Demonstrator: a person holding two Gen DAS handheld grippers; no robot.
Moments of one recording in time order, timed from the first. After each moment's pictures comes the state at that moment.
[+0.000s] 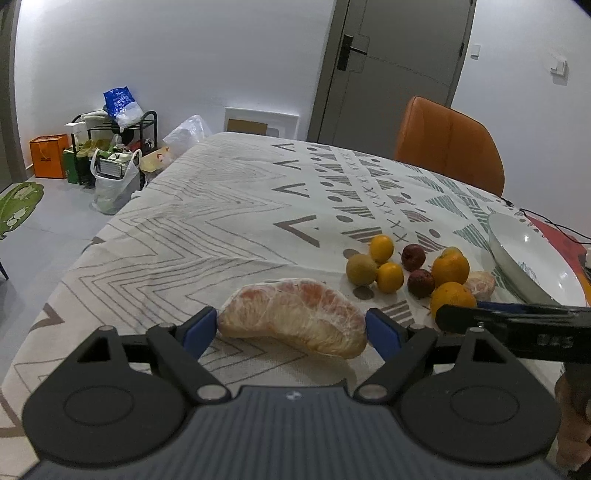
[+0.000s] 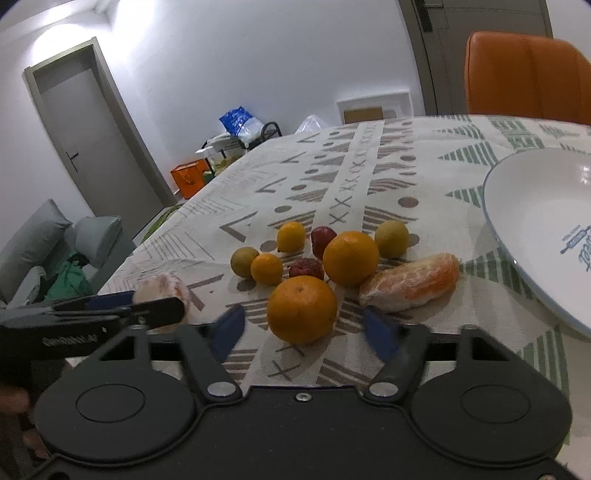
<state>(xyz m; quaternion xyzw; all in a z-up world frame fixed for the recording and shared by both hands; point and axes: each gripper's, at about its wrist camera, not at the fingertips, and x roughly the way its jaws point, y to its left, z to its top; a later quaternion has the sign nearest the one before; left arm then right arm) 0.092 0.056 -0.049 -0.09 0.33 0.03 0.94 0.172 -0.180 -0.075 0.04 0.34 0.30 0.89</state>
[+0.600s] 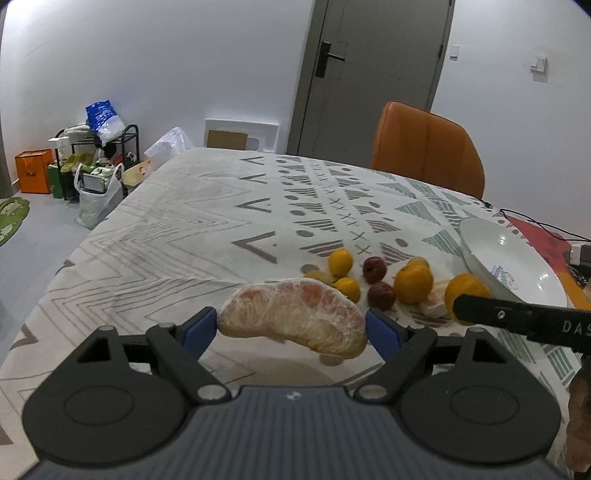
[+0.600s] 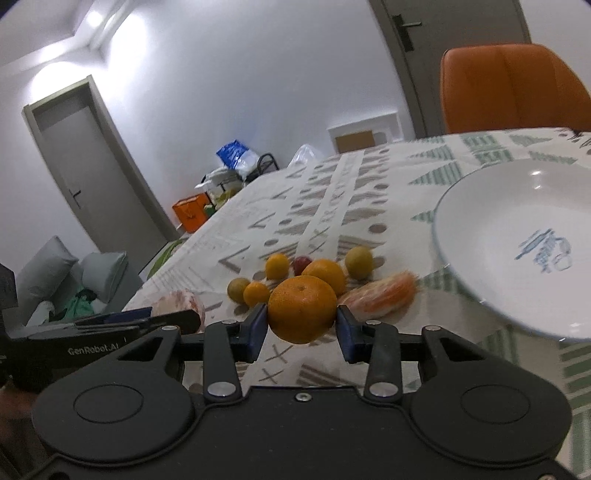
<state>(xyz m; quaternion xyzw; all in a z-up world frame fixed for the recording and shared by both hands) 0.098 0.030 -0.037 -0.08 0.32 0.00 0.94 0.161 -0.223 -0.055 0.09 0.31 0.29 0.90</state>
